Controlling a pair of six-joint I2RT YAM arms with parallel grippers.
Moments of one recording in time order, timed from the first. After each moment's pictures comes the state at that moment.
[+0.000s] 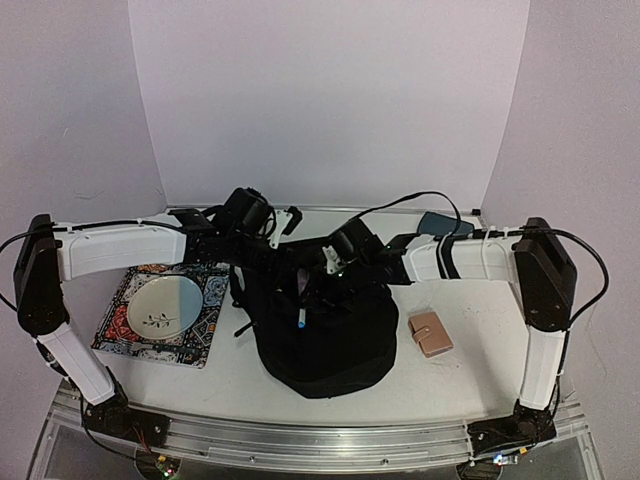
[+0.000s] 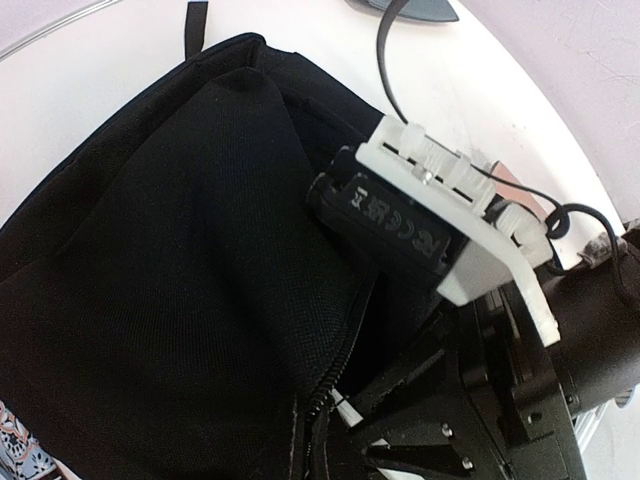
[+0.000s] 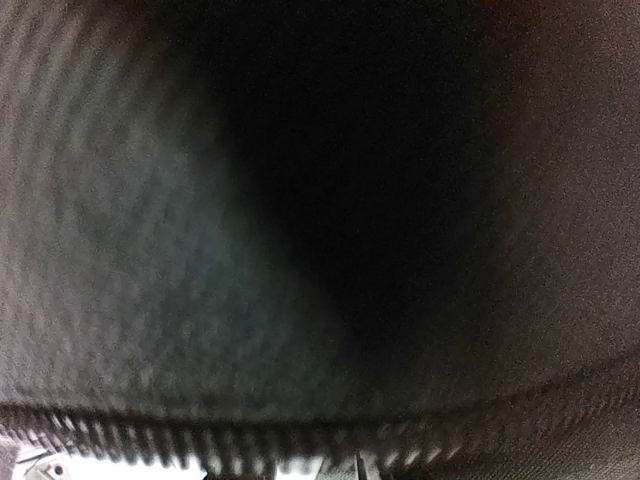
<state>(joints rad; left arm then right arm) -0.85 1.64 1.27 -0.39 0.09 -0.12 0.90 1.95 1.35 0.09 -0.27 0.97</state>
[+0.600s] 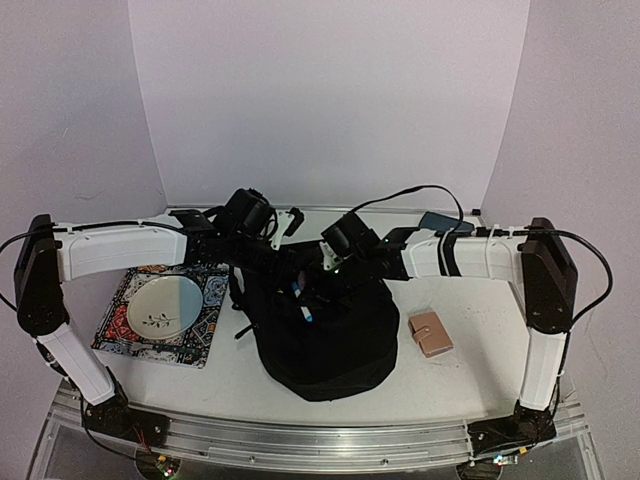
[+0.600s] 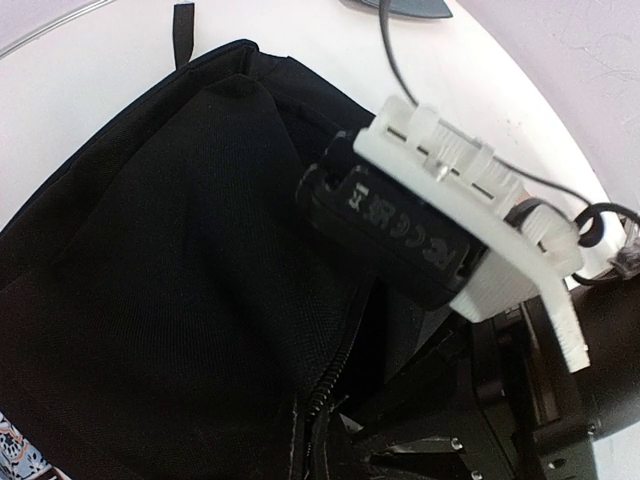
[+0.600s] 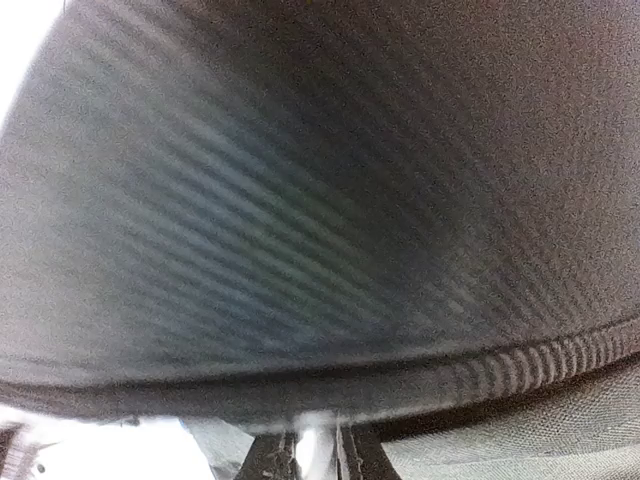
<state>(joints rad) -0.86 1.64 1.27 -0.39 0.09 -0.12 0.92 1.94 1.41 0.01 -0.21 0.95</state>
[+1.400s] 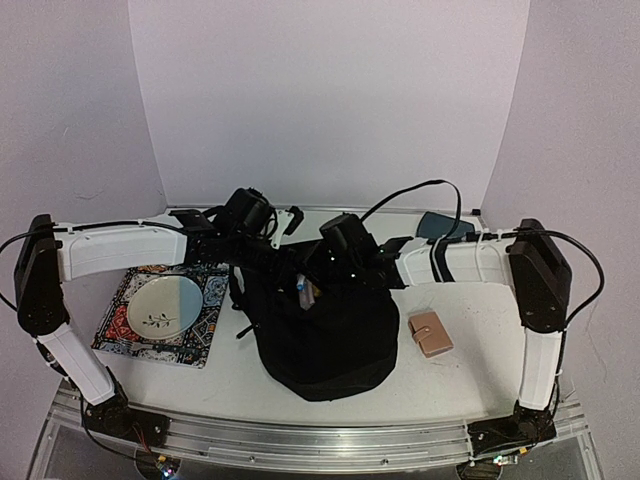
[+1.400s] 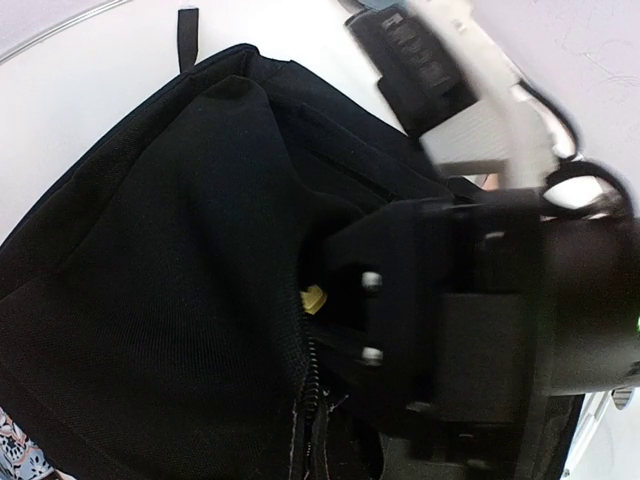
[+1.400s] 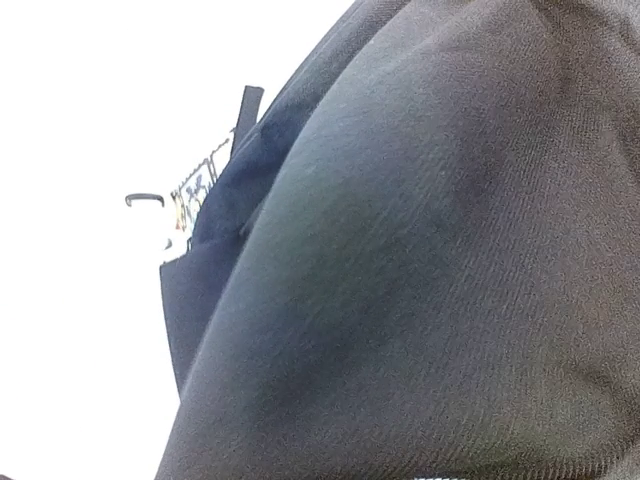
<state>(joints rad) -0.86 1.64 1.27 -0.38 0.09 -0.13 0.91 1.98 1.37 0.33 0.19 1.30</state>
